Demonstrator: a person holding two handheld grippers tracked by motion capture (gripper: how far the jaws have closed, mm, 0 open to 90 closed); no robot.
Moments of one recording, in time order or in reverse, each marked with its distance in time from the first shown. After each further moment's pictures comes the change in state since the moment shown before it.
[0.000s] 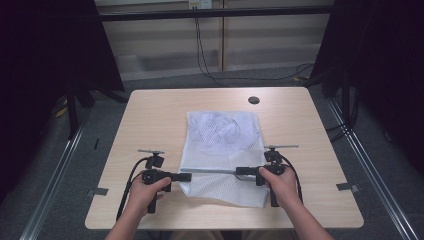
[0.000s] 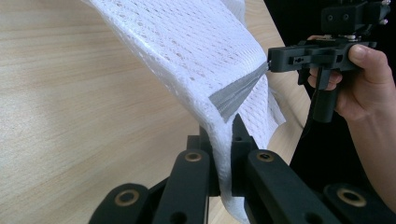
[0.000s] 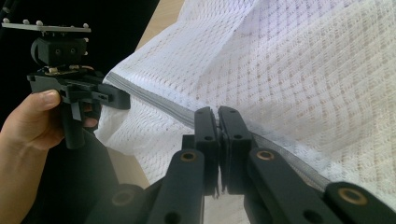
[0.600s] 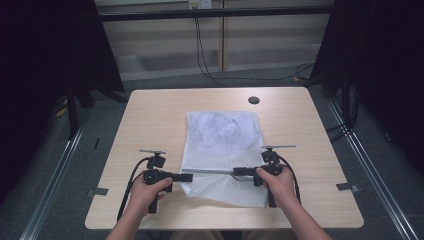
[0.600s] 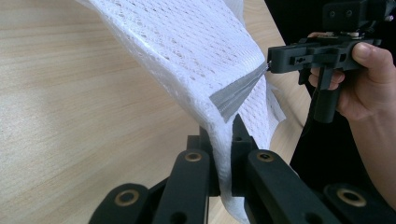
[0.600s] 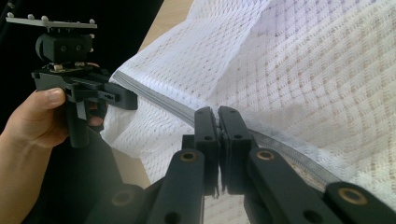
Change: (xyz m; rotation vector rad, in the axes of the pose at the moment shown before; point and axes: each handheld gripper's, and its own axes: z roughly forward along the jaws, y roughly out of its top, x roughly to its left) left arm -0.002 0.000 0.003 0.008 0.001 0.012; right arm 0.006 0.000 0.005 0.009 0.014 -0.006
